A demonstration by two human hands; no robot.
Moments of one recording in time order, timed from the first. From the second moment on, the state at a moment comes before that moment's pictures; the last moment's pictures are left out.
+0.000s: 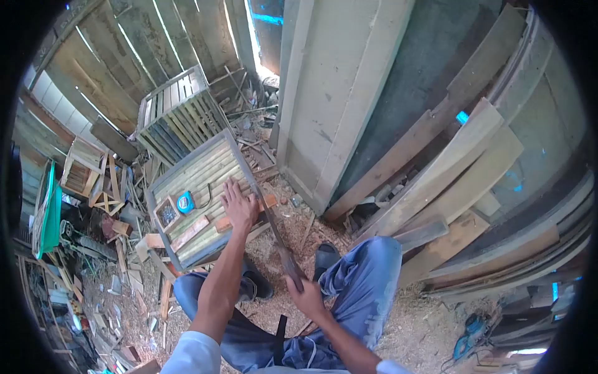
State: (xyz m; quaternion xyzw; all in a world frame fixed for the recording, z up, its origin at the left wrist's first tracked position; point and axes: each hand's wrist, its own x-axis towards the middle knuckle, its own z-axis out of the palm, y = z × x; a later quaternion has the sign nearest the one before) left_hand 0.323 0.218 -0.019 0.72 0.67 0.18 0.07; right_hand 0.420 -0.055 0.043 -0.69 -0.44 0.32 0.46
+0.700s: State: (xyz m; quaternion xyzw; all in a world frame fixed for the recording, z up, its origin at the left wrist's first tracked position) left_hand 0.320 0.218 -0.023 0.73 0.65 0.21 0.06; right_hand 0.417 0.026 0.035 -0.71 -0.43 0.37 0.40
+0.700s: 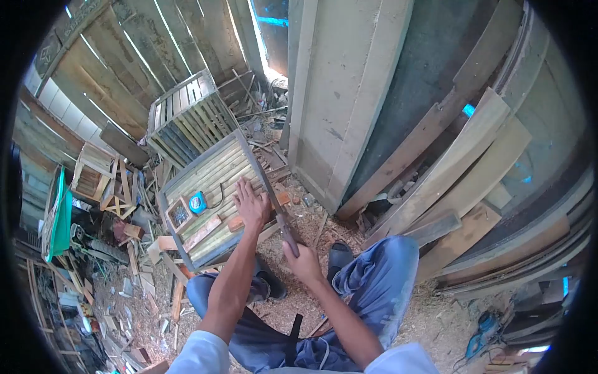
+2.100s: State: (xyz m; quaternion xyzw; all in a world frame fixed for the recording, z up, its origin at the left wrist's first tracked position) left_hand 0.321 0.219 -0.016 0.72 0.67 0.17 0.09; right_hand 0.417 -0.041 0.035 -0.70 -0.43 0.34 0.46
